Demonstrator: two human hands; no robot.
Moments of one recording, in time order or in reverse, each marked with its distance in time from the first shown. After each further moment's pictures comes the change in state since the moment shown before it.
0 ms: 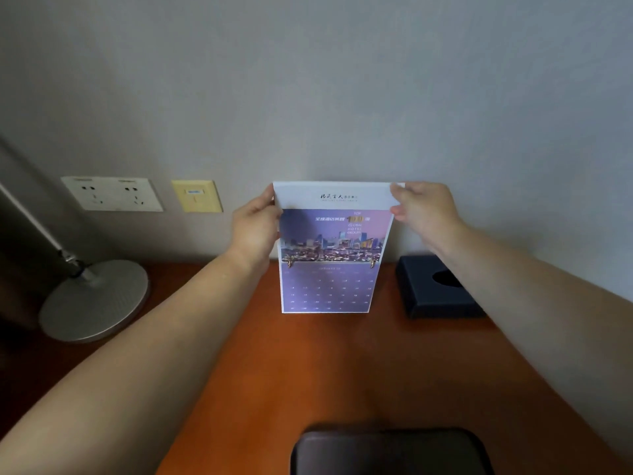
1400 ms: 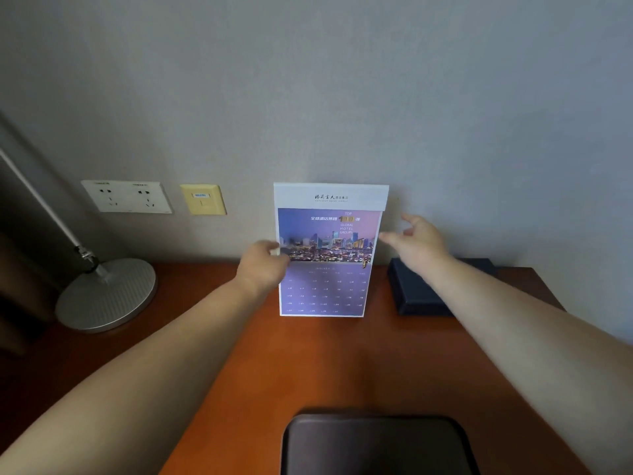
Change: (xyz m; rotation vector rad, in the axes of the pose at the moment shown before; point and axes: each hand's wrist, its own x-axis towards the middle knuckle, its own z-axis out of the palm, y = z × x) left_hand -0.036 -0.041 -0.017 0.639 -0.057 -0.001; right_hand -0.035 0.035 -0.027 -0.343 -0.076 0.039
